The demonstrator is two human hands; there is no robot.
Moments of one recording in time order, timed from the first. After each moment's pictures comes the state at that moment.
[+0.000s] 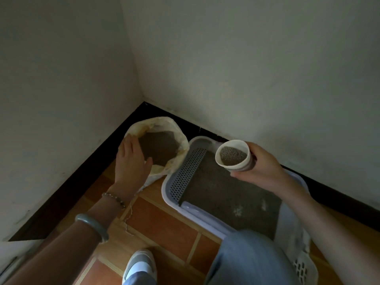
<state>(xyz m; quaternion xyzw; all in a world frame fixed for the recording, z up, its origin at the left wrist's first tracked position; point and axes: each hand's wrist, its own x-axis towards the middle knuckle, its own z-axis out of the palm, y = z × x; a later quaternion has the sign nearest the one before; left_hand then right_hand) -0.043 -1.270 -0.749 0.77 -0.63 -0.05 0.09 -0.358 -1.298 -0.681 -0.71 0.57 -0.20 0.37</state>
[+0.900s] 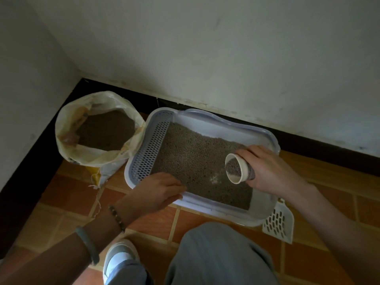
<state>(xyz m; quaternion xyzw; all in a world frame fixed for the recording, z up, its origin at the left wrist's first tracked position) -0.149 -1.227 -0.811 0.26 -0.94 -0.18 0.12 -0.455 -1.228 -0.733 -0.81 0.56 0.05 0.13</state>
